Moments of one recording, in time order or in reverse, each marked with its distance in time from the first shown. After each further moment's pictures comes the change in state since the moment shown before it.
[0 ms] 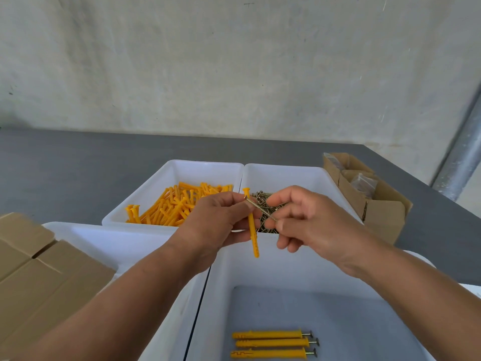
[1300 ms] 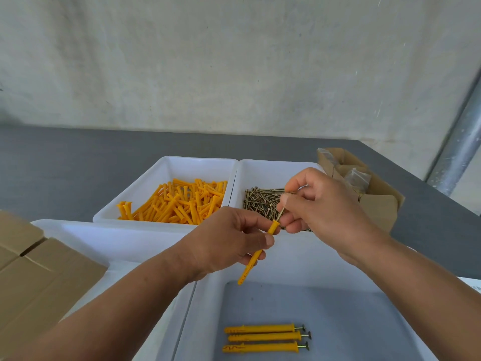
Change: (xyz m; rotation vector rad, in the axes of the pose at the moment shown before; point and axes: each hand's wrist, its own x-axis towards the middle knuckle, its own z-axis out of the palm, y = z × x) left_hand -0.006 -0.011 0.009 0.447 -0.290 0.045; right_hand 0.002 0.005 -0.012 -0.056 0.283 -0.053
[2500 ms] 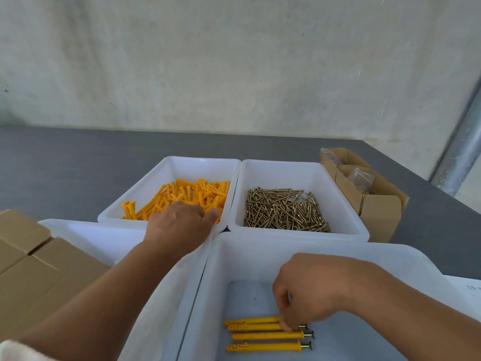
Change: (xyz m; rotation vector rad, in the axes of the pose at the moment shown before) left_hand 0.021 -0.051 -0.056 0.979 0.493 -0.274; right_hand -0.026 0.015 0.022 -1.025 -1.014 0.038
